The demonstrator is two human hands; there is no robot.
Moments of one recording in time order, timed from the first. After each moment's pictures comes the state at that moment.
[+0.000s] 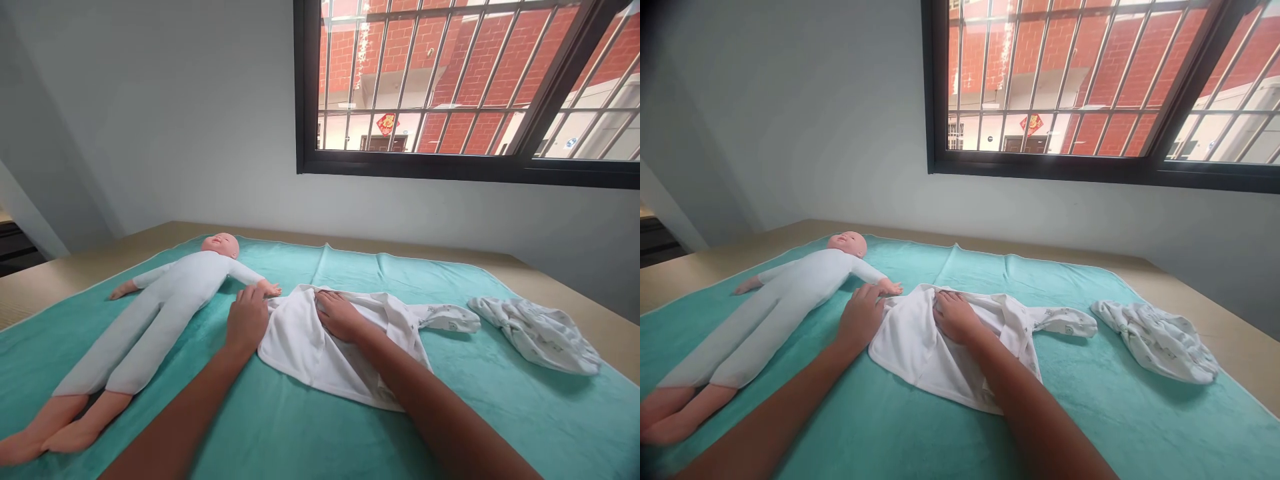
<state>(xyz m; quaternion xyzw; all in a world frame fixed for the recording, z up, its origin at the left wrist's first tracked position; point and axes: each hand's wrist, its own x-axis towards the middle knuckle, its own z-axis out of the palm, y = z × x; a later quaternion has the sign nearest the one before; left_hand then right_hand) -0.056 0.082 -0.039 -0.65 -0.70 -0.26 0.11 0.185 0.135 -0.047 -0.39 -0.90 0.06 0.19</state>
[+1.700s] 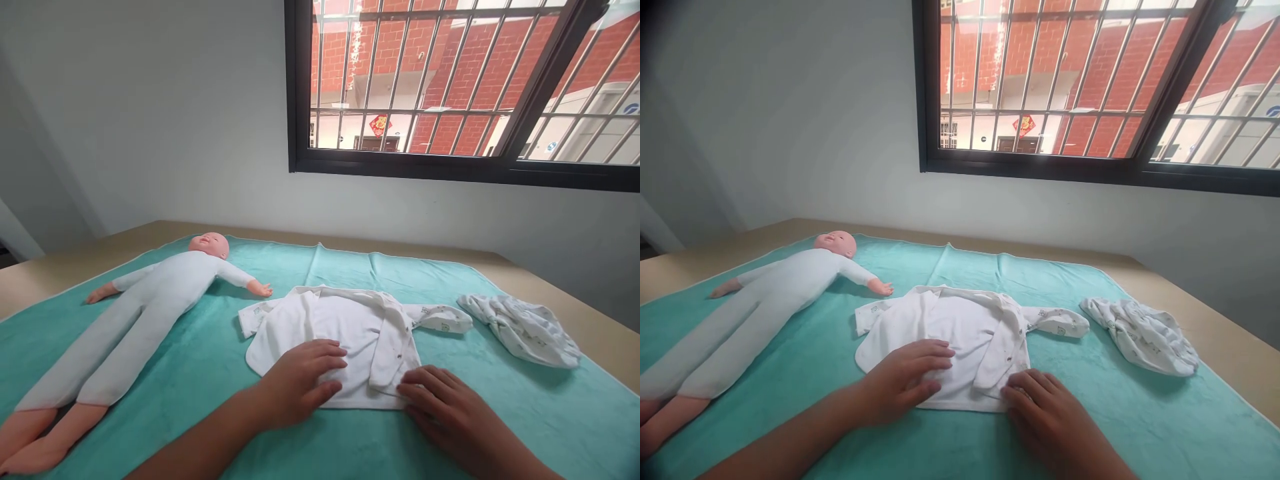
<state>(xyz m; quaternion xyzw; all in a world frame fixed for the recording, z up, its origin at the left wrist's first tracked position) 0.039 0.003 -0.019 -0.88 -0.30 -0.28 -0.23 0.354 -0.025 -0.040 -0.38 -0.90 -0.04 0.18</state>
